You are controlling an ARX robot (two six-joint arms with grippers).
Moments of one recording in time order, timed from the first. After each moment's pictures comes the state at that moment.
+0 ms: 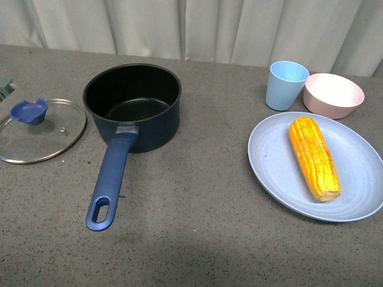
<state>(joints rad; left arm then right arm) 0.00 0.01 0.02 0.00 0.00 -0.01 0.00 0.00 0.01 0.00 0.00 -0.01</state>
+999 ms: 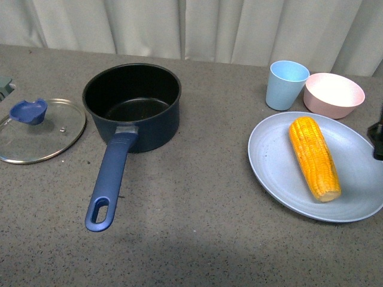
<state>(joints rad) 0.00 0.00 0.02 0.00 0.00 -0.01 0.10 1.72 0.59 0.39 0.09 0.16</state>
